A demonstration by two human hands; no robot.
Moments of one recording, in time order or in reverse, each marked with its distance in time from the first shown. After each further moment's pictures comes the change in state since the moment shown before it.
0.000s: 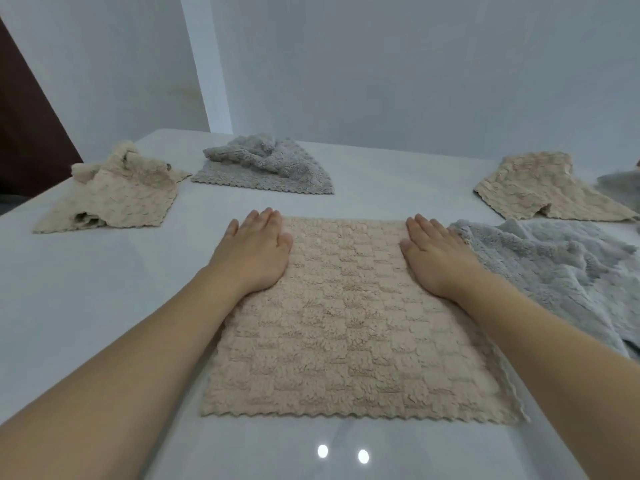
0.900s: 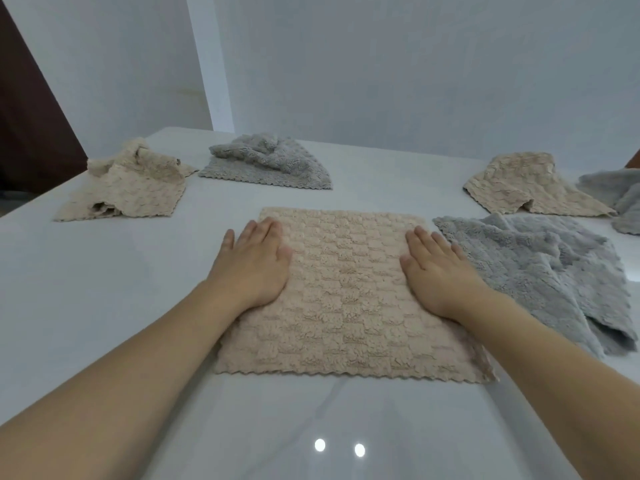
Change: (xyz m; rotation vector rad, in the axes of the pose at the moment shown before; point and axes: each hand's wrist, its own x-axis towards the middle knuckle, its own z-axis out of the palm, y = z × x) left_hand -0.052 0.007 0.001 0.013 -0.017 -0.027; right_hand -0.058 -0.005 0.002 -0.041 -0.028 0.025
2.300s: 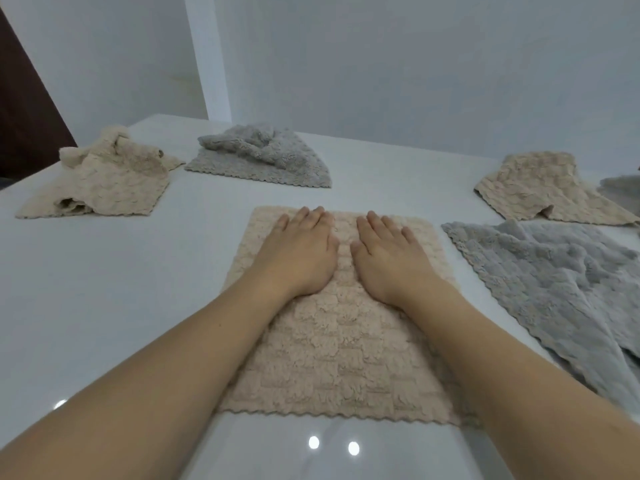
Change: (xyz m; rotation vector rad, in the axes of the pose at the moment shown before) left_hand 0.048 0.062 0.005 -0.032 0.082 0.195; right_hand 0.052 -0.056 0.006 0.051 0.090 -0.140
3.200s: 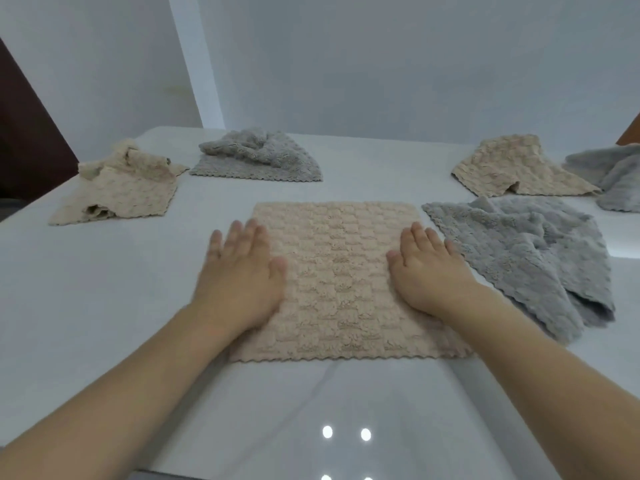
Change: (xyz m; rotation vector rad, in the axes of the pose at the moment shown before) left_hand -0.107 -0.023 -0.025 0.116 -0.026 -0.183; right_hand -0.087 0.020 -0.019 0.001 -0.048 0.189
